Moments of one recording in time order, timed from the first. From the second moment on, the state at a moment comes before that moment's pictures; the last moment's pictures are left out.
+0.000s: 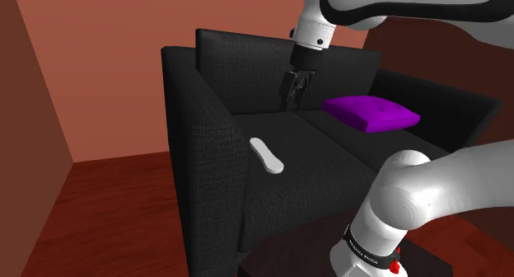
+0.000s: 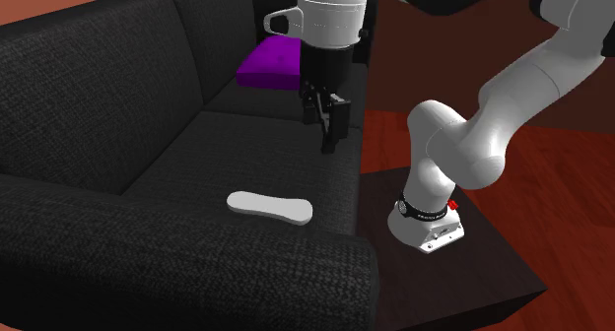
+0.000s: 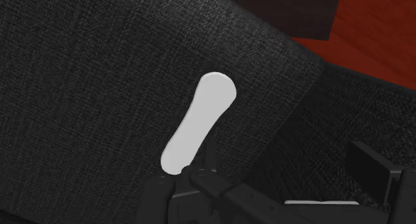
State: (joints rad) arm -0.02 -0.82 0.06 -2.42 0.07 1.68 -0.09
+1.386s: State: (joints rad) arm -0.19 -0.31 0.10 -2.56 0.05 2.26 0.21
